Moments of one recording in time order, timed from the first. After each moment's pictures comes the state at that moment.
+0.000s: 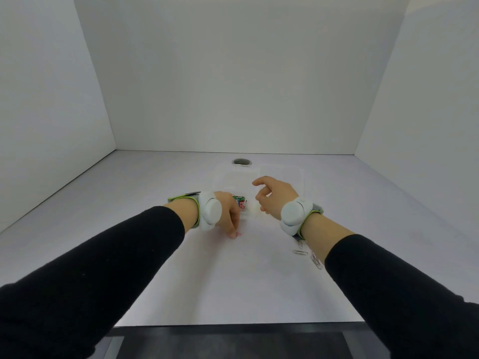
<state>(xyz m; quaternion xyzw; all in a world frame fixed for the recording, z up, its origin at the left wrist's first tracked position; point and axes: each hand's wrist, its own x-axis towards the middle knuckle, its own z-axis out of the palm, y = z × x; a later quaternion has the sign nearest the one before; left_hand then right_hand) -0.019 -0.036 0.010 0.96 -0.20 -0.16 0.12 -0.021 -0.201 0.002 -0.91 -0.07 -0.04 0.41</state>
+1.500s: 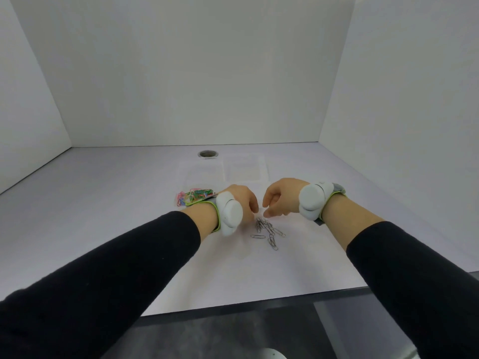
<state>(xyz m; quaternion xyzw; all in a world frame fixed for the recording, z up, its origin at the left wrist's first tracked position) -0.049 -0.150 0.015 0.97 -0.20 -0.09 0.12 -0.056 -0.296 0.031 -0.97 -0.08 0.13 0.18</state>
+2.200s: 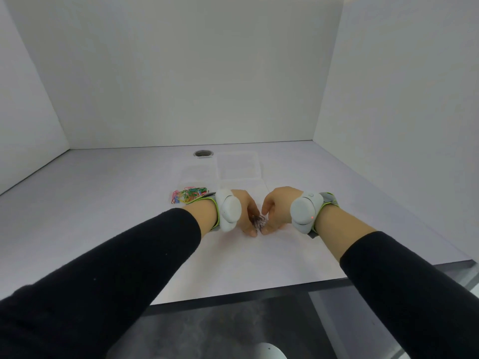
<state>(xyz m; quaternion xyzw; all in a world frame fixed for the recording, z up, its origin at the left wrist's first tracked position) -0.056 -0.162 0.008 0.95 -0.23 -0.18 0.13 -0.066 -0.308 0.008 -0.98 -0.07 0.14 0.11</state>
